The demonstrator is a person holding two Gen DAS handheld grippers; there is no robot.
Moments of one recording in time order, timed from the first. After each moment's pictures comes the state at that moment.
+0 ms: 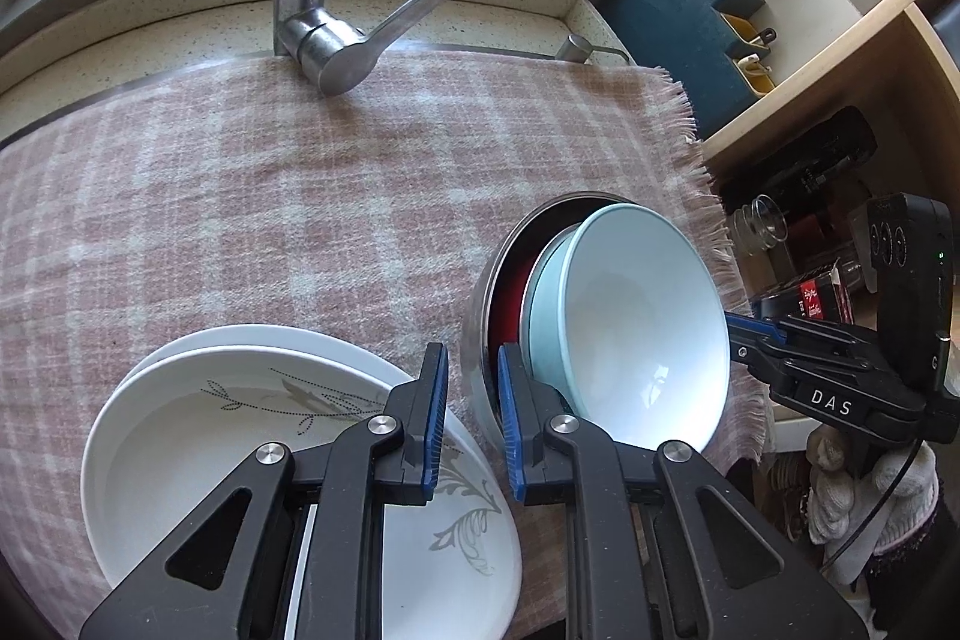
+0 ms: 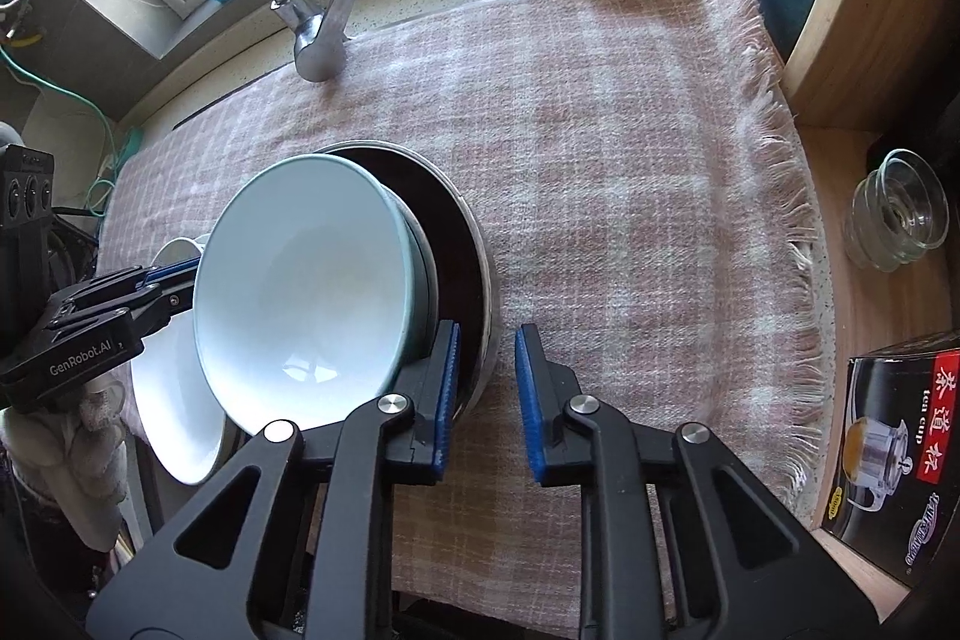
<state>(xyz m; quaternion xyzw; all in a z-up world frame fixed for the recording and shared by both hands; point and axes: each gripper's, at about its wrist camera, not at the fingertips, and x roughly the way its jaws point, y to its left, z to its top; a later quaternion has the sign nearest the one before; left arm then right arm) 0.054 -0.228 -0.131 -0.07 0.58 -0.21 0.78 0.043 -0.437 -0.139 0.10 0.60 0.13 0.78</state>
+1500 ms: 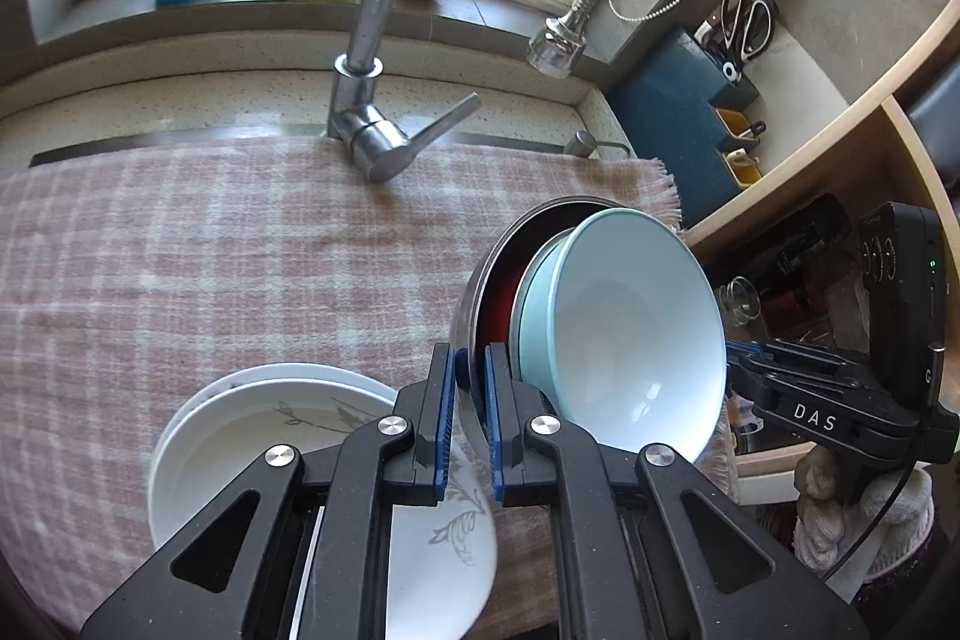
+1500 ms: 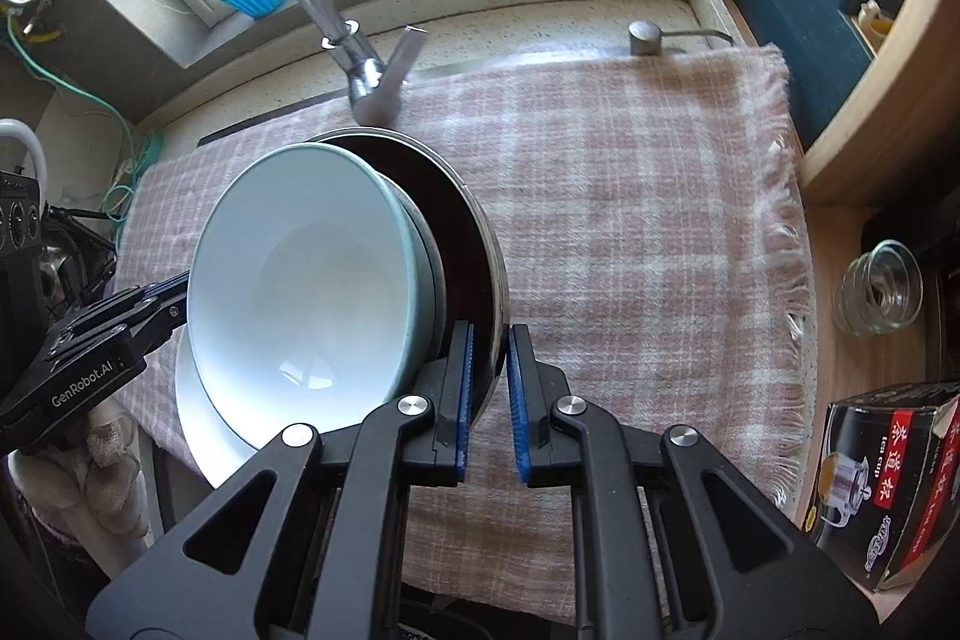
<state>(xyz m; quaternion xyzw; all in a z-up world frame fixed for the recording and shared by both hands) 0.048 -0.197 -0.070 -0.11 0.53 -0.17 0.83 0.061 -0.394 -0.074 0.07 0.58 0.15 0.80</state>
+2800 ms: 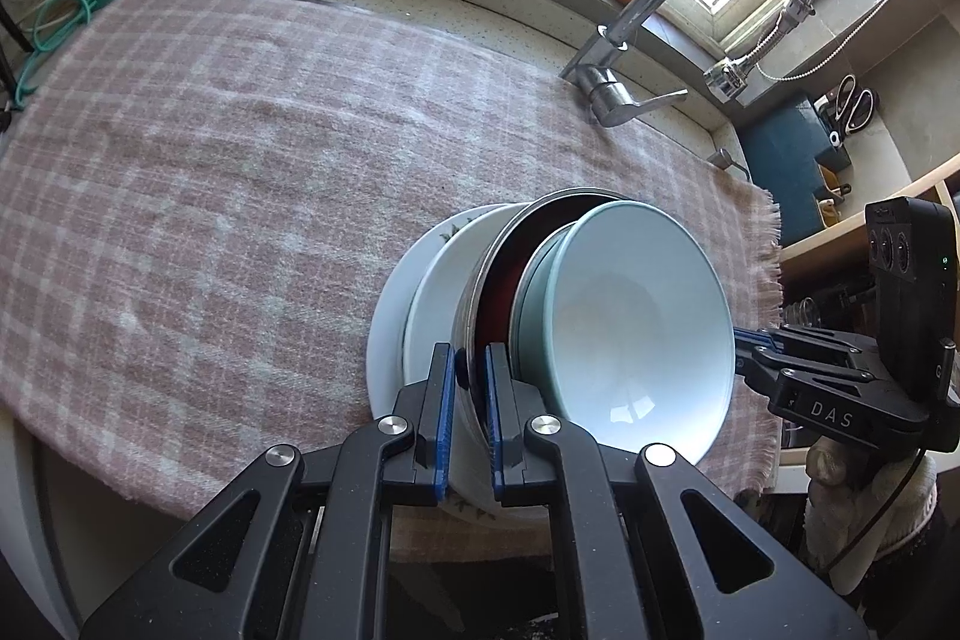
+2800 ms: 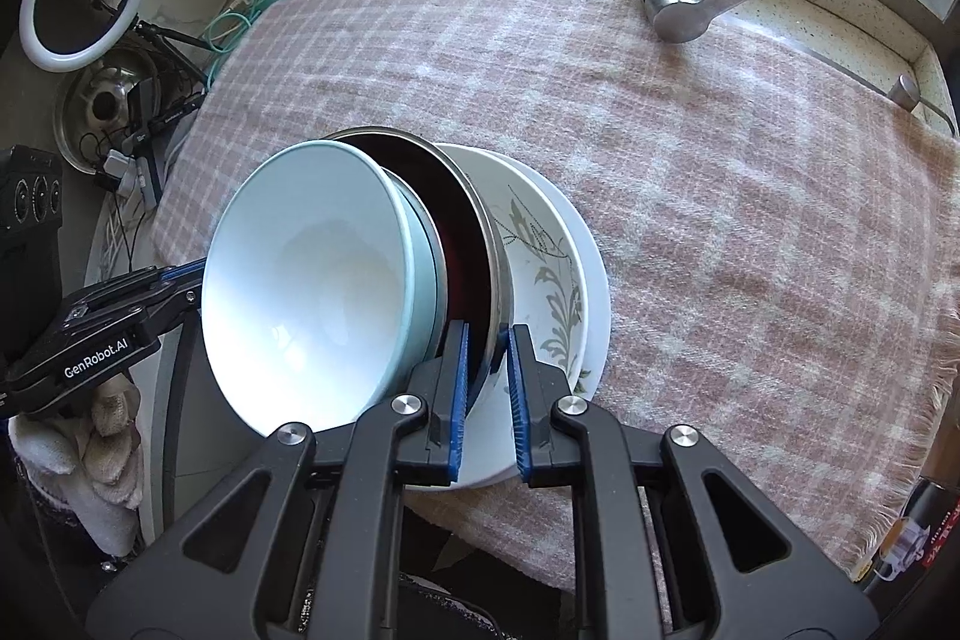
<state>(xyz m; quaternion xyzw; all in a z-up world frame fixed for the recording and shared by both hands) -0.040 -0.076 -0.093 -0.19 0.55 -0.04 0.81 0.029 -0.255 -0.101 -0.03 0.61 0.29 0.73</state>
